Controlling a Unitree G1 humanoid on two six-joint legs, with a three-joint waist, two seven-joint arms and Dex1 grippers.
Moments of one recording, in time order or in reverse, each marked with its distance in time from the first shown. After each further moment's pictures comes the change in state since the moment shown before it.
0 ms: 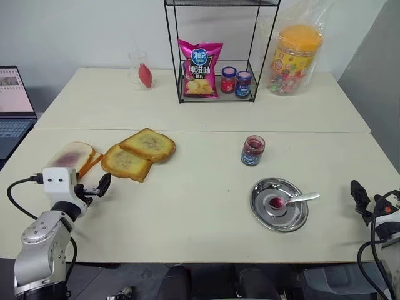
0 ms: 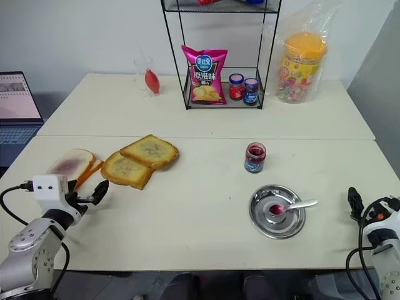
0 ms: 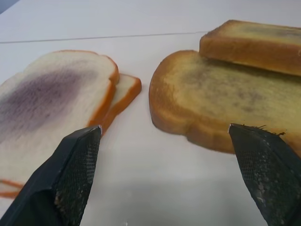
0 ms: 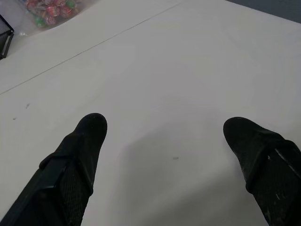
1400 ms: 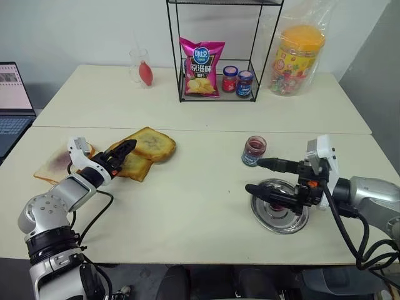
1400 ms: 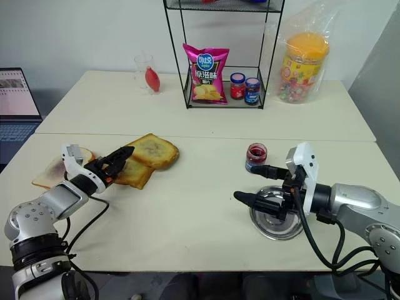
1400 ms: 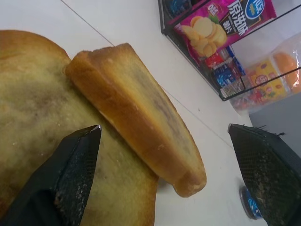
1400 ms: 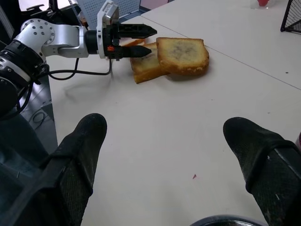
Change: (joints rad) left arm -0.476 -0.006 0.136 0.342 -0.649 0.609 0.087; right arm -0.389 -0.428 0.461 -0.475 0.283 0.382 0.480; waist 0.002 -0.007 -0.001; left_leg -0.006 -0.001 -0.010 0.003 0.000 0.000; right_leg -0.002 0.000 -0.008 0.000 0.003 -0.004
